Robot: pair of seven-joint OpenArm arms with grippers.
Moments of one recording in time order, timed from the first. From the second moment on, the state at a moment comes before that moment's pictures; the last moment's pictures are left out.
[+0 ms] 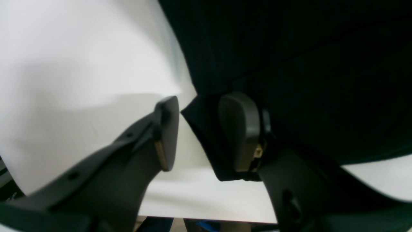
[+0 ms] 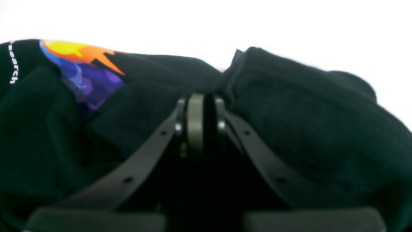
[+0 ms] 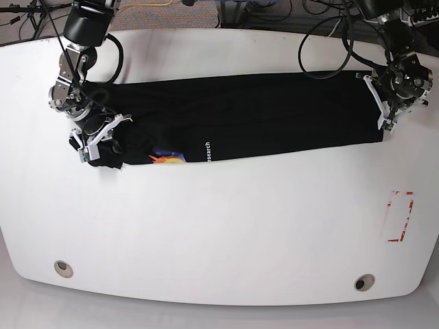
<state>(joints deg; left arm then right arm) 9.2 -11.2 -30.9 97.3 1.7 -41.9 64.7 -0.4 13.6 24.2 70.3 12.3 41.9 -24.2</state>
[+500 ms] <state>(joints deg) 1.9 -8.7 -32.9 102.2 2.8 -41.8 68.8 -4.2 10.5 24.6 103.7 10.2 40.0 -47.8</state>
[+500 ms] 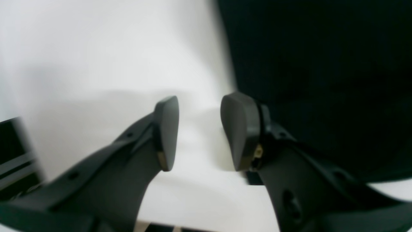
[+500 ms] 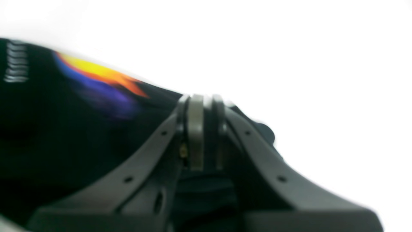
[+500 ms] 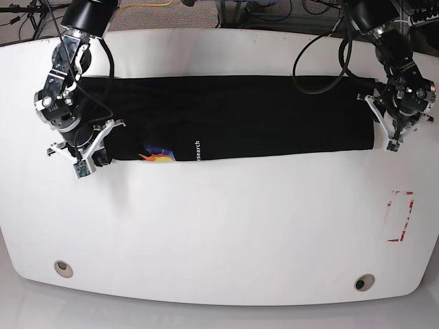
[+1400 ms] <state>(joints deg) 3.8 -9.0 -34.0 97.1 2.6 -41.9 70.3 -10.2 -0.7 19.7 100.5 9.4 40.3 -47.9</state>
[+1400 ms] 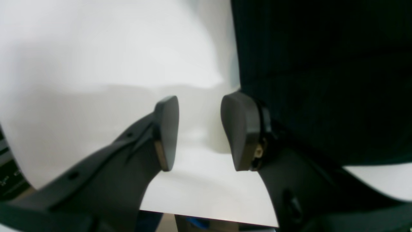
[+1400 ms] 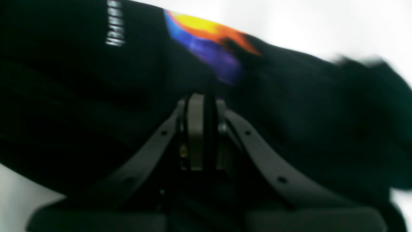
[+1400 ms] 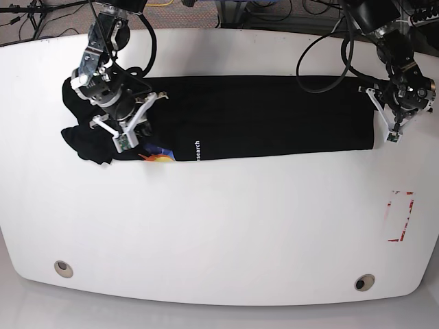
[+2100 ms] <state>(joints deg) 7.4 -9.1 -34.0 96.5 2.8 -41.8 66.0 -8.8 -1.0 13.2 98.2 9.5 40.5 -47.0</state>
